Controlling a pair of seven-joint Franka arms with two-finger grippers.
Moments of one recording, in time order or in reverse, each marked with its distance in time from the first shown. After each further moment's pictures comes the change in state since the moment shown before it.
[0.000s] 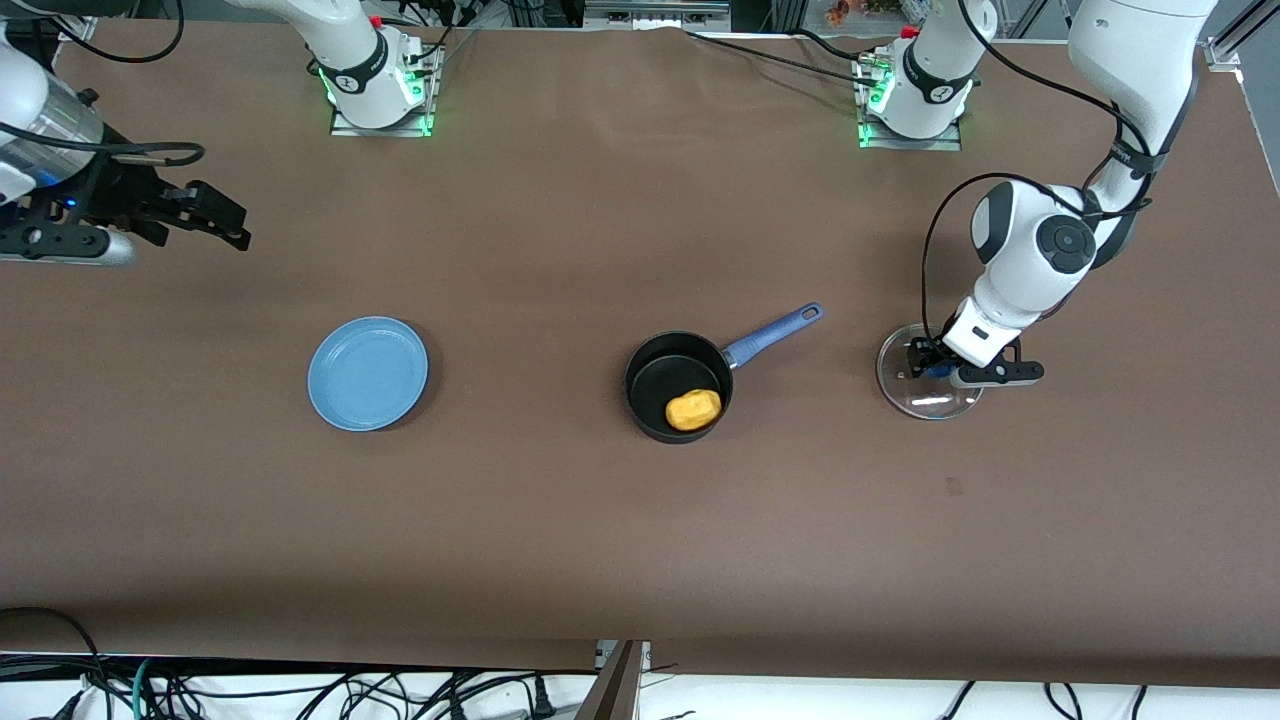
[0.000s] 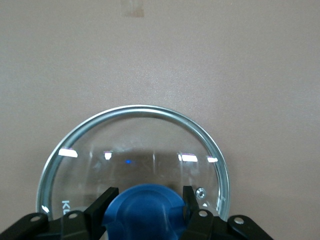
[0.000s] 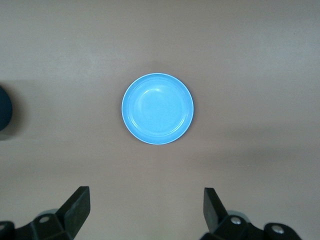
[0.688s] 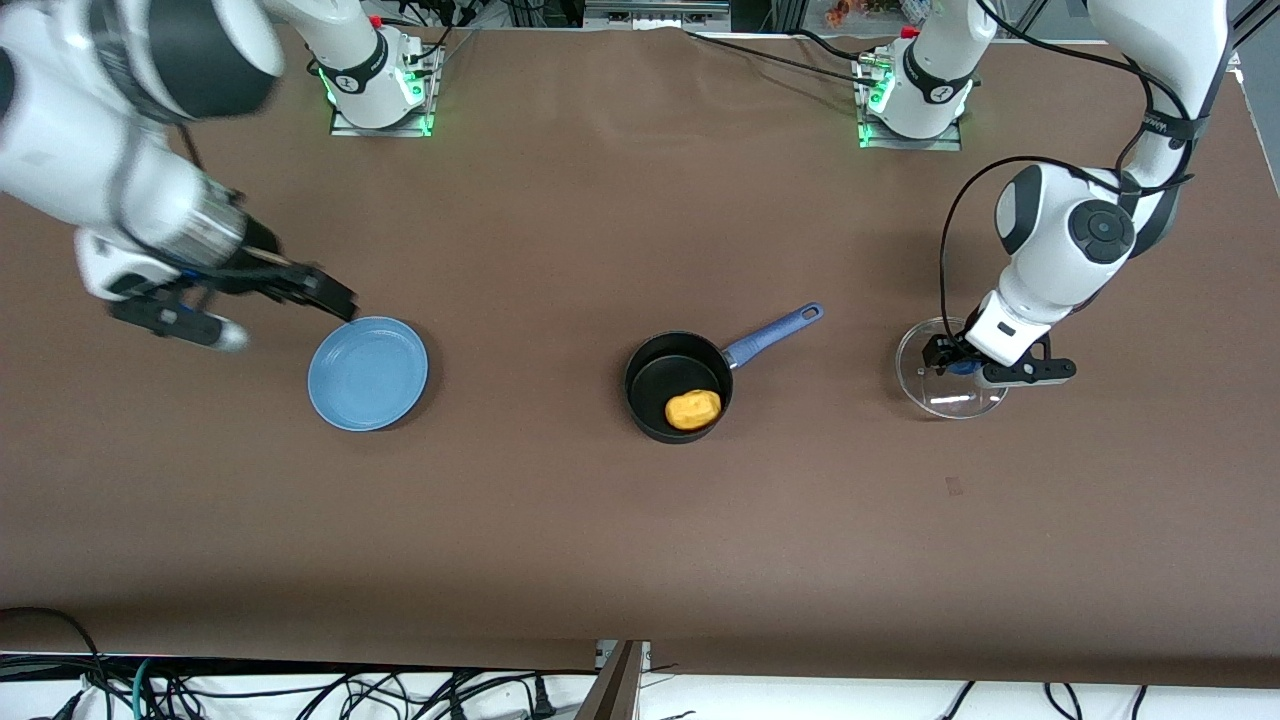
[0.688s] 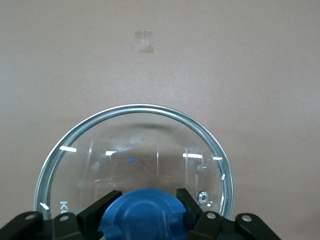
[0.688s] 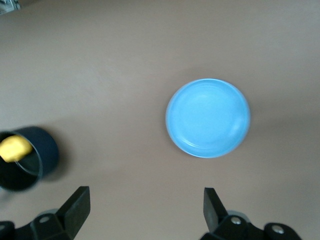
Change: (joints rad) left arm -0.001 -0.096 0.000 0.044 0.000 -0.138 -0.007; right arm 0.065 0.139 -0.051 0.053 0.171 0.084 0.186
